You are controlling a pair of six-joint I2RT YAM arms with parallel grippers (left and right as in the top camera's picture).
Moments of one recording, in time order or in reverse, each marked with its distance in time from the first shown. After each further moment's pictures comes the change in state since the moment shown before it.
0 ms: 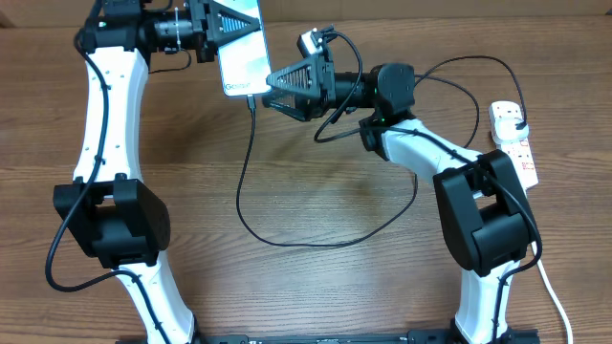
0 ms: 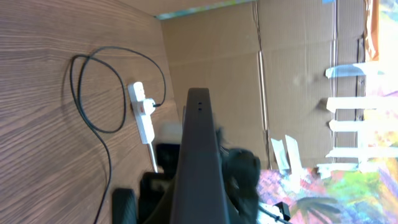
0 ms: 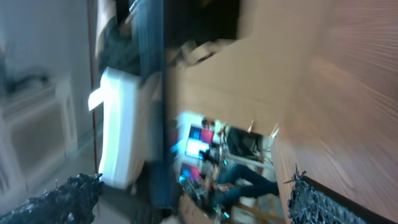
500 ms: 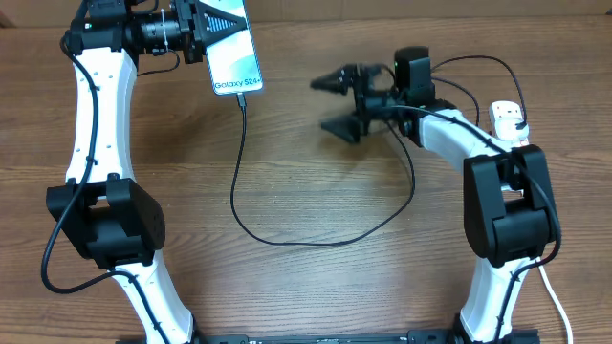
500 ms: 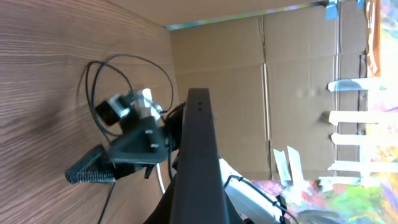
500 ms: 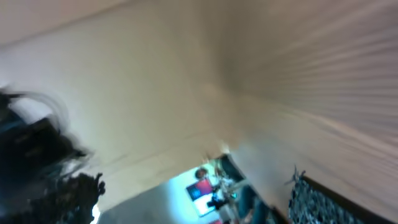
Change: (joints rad) left arm 0.036 0.000 0.000 -0.025 -0.024 0.005; right arm -0.186 0.002 0.000 -1.155 0.068 -0.496
